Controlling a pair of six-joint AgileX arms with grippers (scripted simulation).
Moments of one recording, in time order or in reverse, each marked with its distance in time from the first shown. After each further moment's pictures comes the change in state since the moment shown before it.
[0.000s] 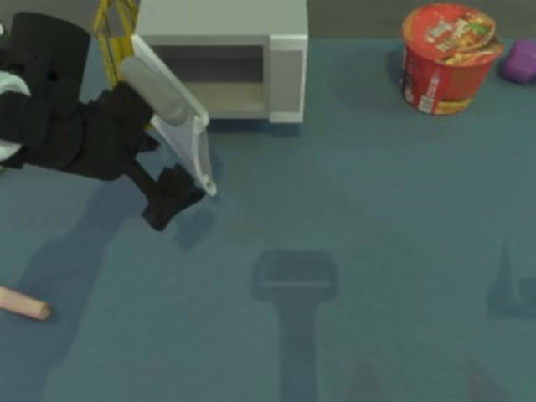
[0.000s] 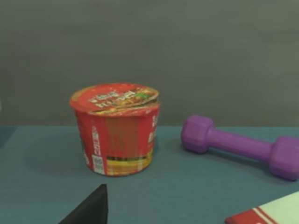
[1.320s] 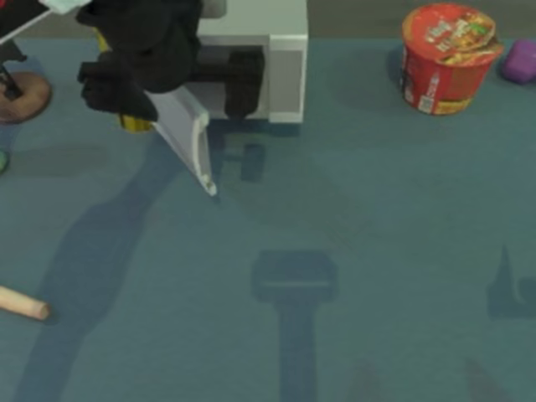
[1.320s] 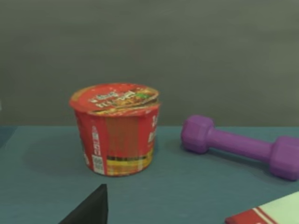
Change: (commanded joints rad) left arm -0.189 0.278 0.729 -0.711 -0.358 -0.782; right arm 0.000 0.000 0.000 0.000 0.000 0.000
